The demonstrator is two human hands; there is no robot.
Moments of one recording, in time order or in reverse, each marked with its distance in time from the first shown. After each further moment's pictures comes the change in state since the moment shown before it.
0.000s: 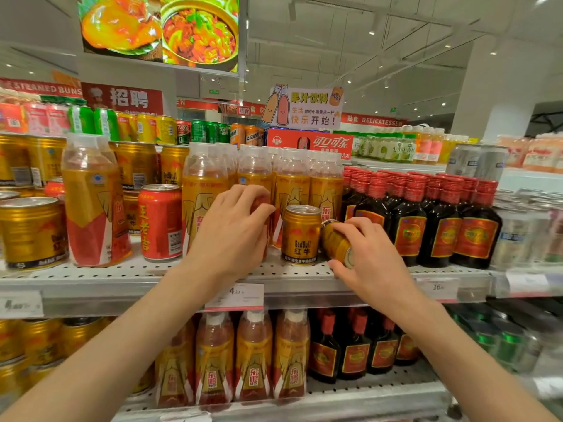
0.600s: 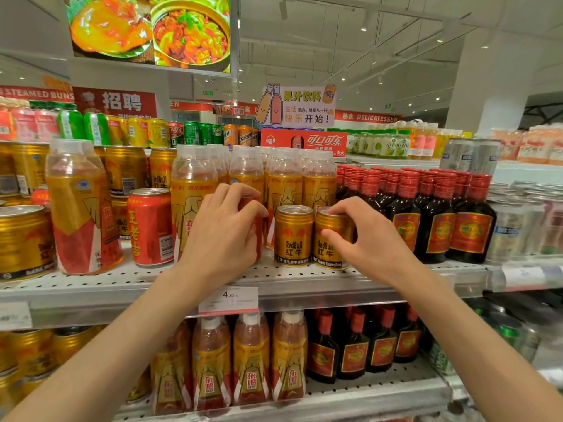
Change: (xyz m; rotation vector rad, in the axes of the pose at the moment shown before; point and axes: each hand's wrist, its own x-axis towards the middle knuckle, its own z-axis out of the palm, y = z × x) left_hand 0.002 -0.001 0.003 -0.084 -0.004 -0.089; right_hand 0.021 0.010 -0.019 0.282 0.082 -0.077
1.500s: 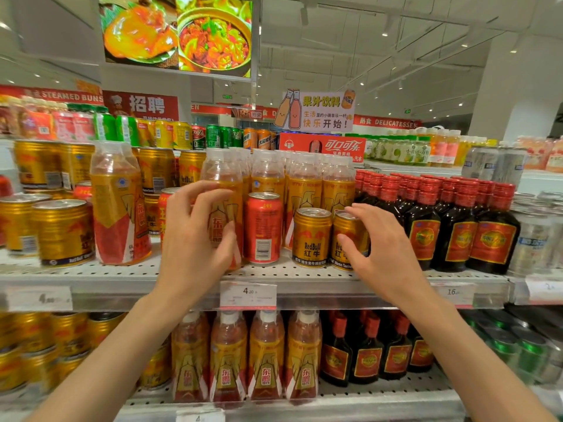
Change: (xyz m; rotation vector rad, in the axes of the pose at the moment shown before) left_hand -0.042 -0.024 -0.026 -0.235 0.324 -0.245; right_hand -0.012 -0.002 0.020 -0.075 0.118 -0.002
